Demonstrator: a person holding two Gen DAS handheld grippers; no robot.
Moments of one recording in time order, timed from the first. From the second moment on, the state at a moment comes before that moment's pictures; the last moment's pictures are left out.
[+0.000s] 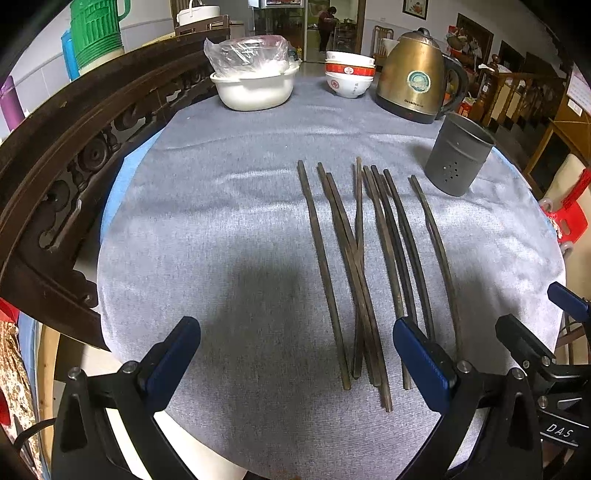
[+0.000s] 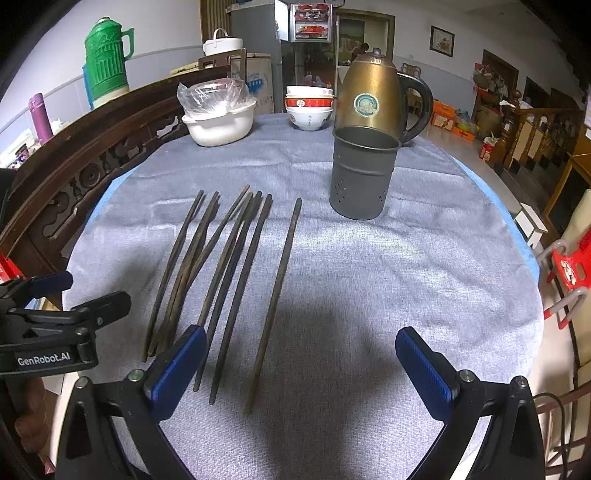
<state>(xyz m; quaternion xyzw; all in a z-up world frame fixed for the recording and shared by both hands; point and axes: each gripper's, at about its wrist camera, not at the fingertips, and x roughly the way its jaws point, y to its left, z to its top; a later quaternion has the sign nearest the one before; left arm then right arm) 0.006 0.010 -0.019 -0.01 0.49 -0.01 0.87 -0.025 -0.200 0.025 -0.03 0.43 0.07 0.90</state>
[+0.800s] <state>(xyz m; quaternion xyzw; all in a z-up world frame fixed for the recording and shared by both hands) 0.004 0.011 -0.023 -0.01 0.49 -0.01 0.87 -0.024 -0.197 0.025 -0.03 0.43 0.07 0.90</state>
